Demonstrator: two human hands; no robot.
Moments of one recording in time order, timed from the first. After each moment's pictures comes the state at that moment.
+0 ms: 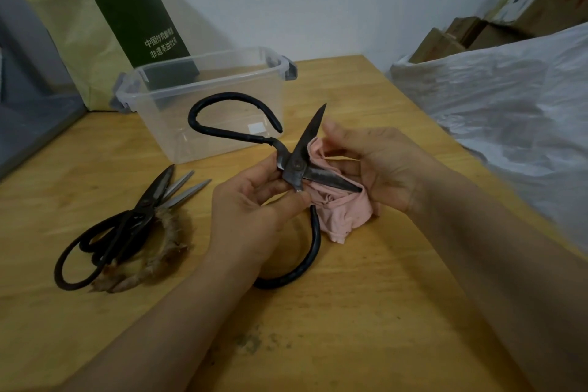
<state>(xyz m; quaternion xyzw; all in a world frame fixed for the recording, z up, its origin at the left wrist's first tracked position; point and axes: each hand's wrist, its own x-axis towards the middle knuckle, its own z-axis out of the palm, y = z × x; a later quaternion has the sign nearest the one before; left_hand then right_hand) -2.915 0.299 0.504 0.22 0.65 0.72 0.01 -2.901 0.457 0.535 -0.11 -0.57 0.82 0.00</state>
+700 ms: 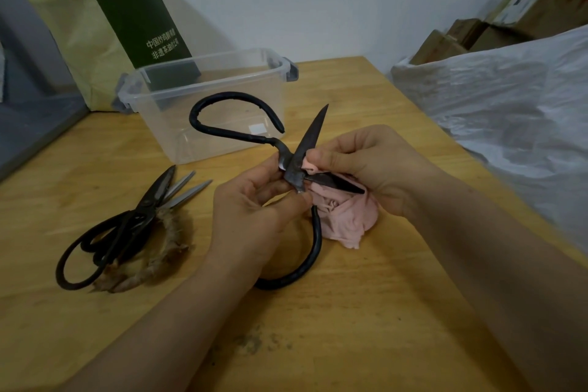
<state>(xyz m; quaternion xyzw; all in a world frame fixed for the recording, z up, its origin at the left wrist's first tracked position) -2.917 0.298 0.502 0.24 0.66 0.71 0.01 -2.901 0.451 0.533 -0.09 -0.70 0.71 0.04</state>
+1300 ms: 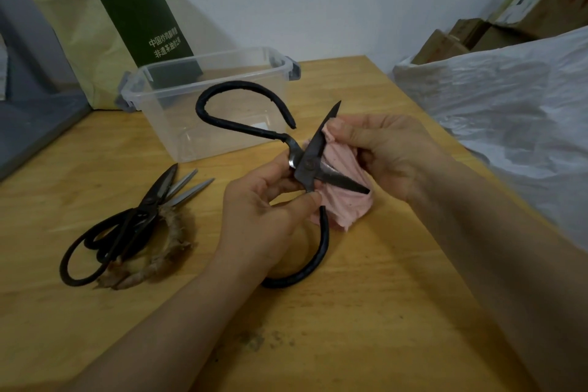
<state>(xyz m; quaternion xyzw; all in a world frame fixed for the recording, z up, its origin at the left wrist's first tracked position) -2.912 0.300 0.505 0.28 0.68 0.68 0.00 -2.906 0.460 0.542 -0.14 -0.55 0.82 0.09</state>
